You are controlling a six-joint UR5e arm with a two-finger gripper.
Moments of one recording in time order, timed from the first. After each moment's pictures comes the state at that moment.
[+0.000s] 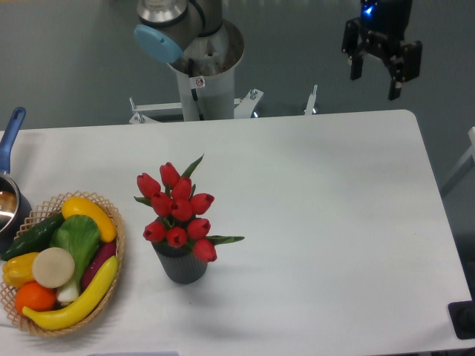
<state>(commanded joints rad) 3.03 -1.48 -1.73 -1.23 1.28 1.99</state>
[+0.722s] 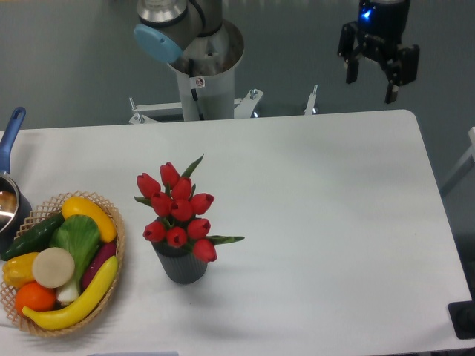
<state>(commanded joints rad) 3.02 -1.48 -1.77 -1.23 1.19 1.78</state>
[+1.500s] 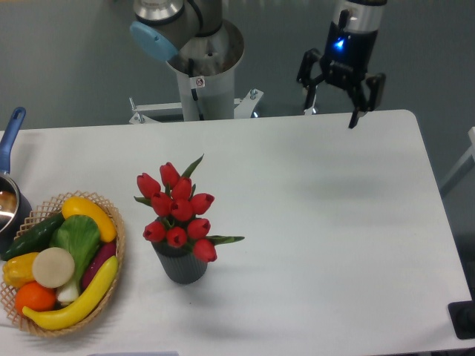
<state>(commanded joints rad) 2.90 -1.52 -1.83 -1.24 0.99 1.45</state>
